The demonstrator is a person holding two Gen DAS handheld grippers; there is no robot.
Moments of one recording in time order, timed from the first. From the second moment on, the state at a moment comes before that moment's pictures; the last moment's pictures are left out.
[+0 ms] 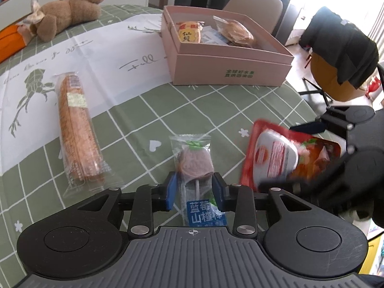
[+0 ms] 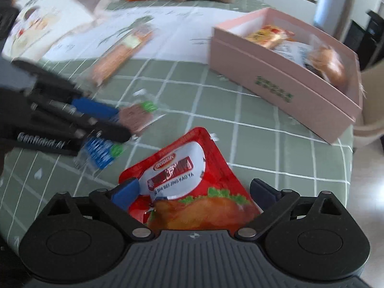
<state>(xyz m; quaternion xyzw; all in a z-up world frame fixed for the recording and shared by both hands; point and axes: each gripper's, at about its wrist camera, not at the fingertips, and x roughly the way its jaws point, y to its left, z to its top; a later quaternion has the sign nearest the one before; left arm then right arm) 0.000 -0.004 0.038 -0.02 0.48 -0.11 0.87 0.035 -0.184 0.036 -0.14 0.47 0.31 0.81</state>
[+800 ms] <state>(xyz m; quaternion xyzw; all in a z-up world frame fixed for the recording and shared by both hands) 0.017 -0.013 0.038 0.00 0.48 -0.12 0.87 0.056 -0.194 0.031 -0.07 0.49 0.18 0.85</state>
